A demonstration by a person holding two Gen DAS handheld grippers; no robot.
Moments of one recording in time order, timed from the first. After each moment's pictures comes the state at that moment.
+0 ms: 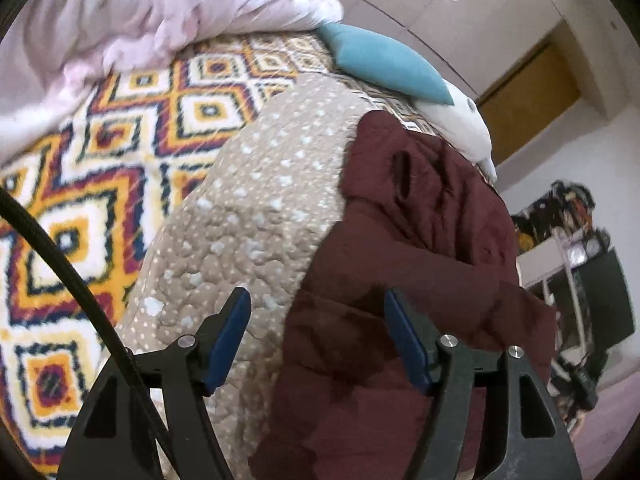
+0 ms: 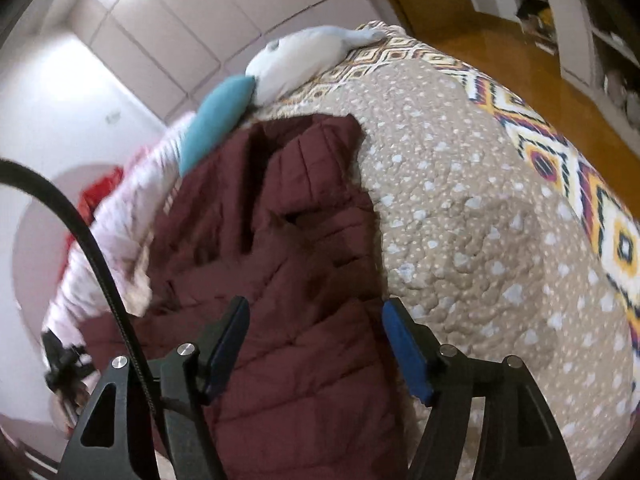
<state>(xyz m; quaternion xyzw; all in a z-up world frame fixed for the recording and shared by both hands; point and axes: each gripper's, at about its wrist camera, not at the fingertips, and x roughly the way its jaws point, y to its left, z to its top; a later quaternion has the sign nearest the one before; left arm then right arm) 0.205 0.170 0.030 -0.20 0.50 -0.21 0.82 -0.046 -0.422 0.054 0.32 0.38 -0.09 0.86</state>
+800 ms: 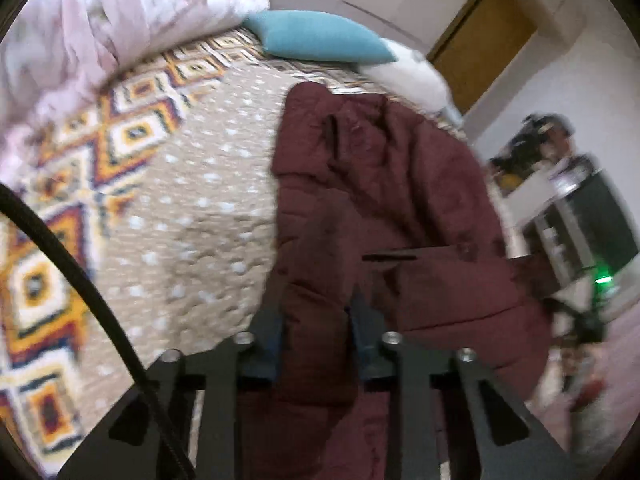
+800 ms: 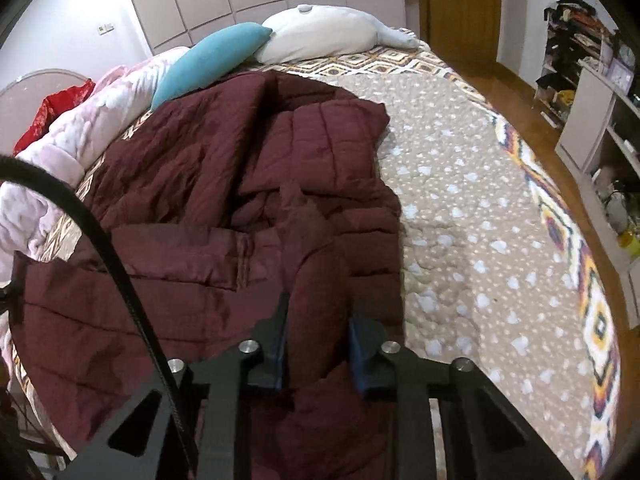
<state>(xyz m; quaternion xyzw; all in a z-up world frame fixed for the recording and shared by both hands) 0.174 0.099 0.058 -0.06 0.48 -0.27 0.83 0.001 -0.364 0.051 0.16 0.45 -0.15 0.86</state>
